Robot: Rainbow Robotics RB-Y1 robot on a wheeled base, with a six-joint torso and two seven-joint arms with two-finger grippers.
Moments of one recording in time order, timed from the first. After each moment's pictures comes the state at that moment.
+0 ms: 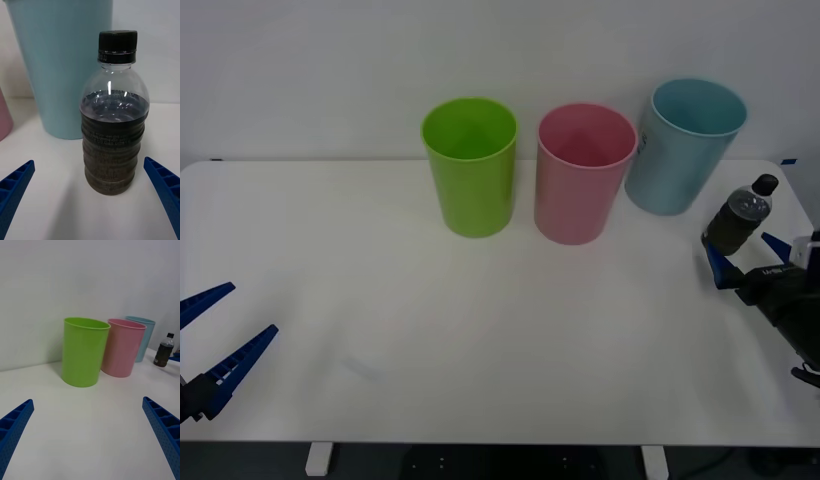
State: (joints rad) right arm -0.25 -0.40 -0.38 -0.91 1.01 -0.67 0.39; left arm 0.35 0.40 0.52 -1.66 -0.96 -1.22 0.00
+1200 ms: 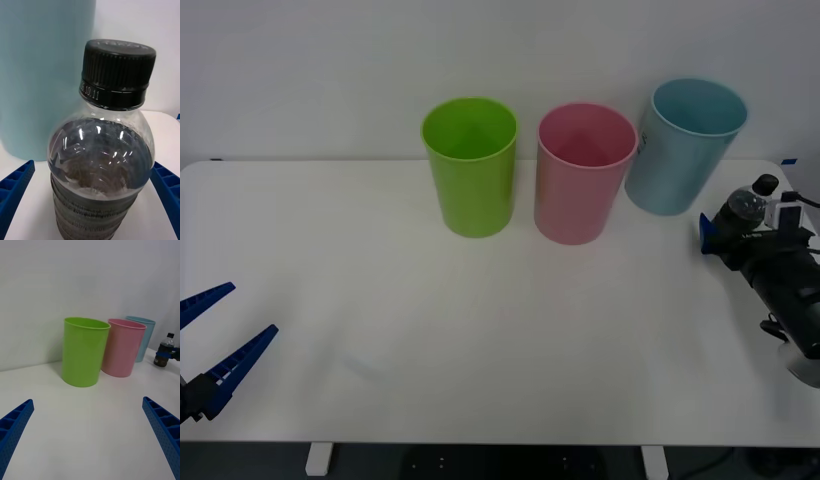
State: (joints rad) right arm -0.39 -0.40 -0.27 -0.87 1.00 -0.35 0.44; left arm 0.35 0.40 0.52 -1.66 -0.96 -1.22 0.00
